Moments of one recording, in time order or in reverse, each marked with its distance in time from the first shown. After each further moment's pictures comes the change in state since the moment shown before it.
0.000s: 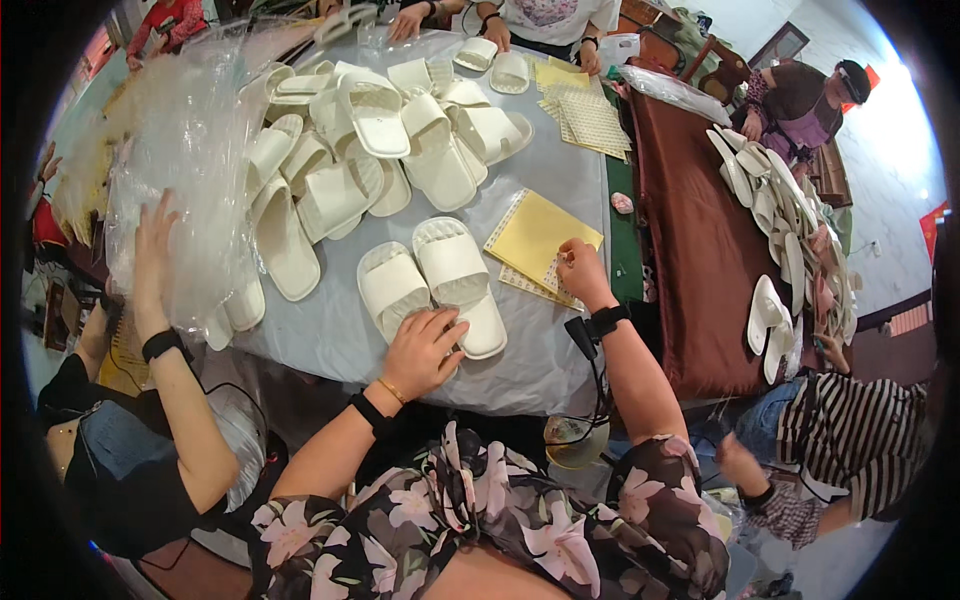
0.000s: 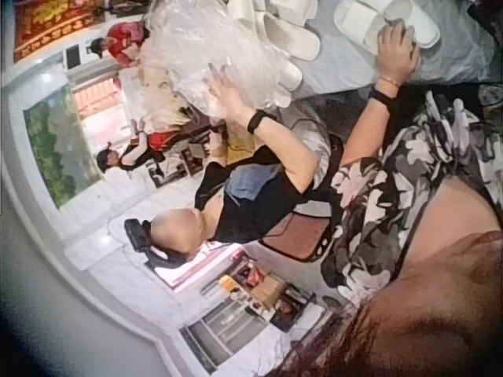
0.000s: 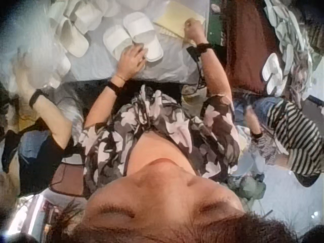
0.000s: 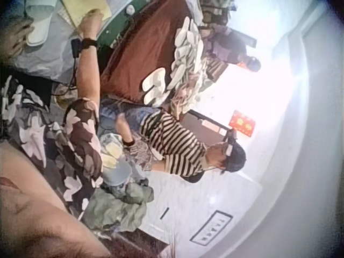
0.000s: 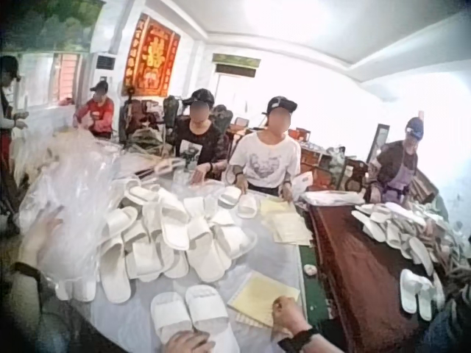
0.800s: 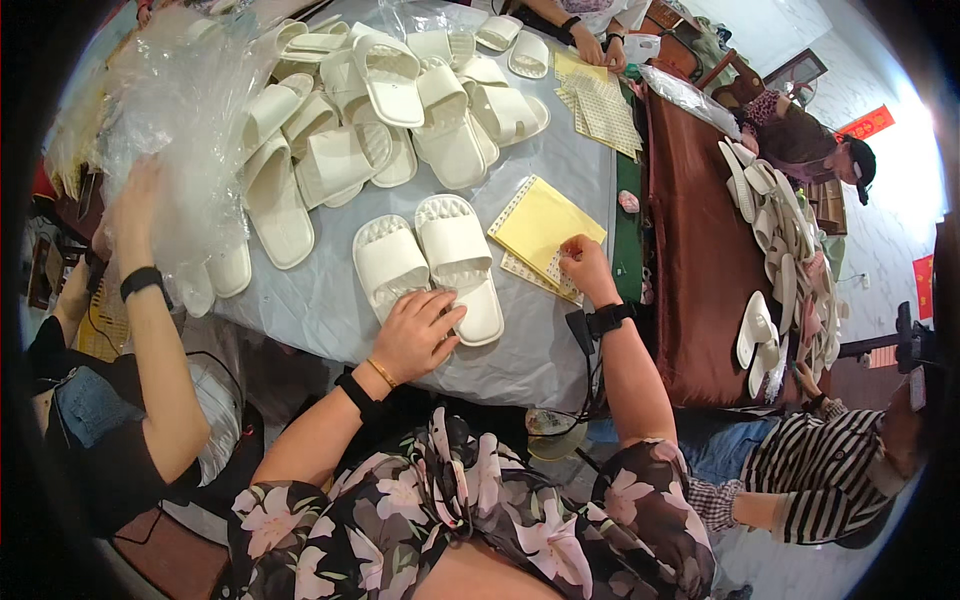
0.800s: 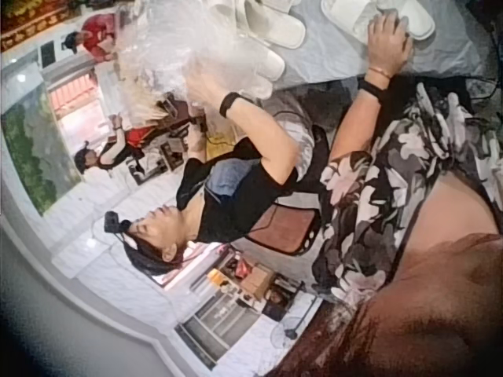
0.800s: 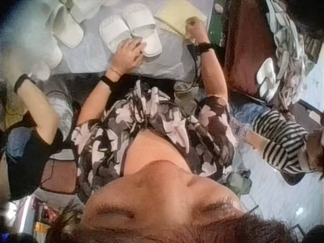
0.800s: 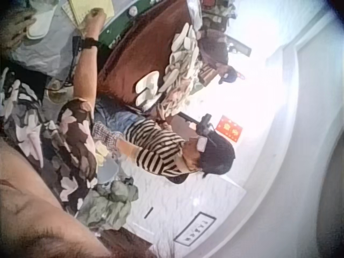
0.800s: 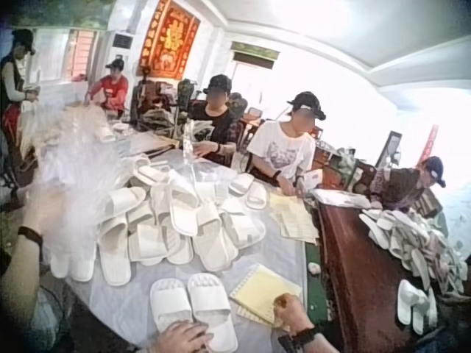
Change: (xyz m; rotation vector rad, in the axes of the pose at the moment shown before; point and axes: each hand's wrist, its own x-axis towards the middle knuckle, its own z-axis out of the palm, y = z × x) left_hand -0.001 -0.001 -0.001 -0.005 0.031 -0.020; right_hand 0.006 0.006 -0.006 0.092 -0.050 -0.080
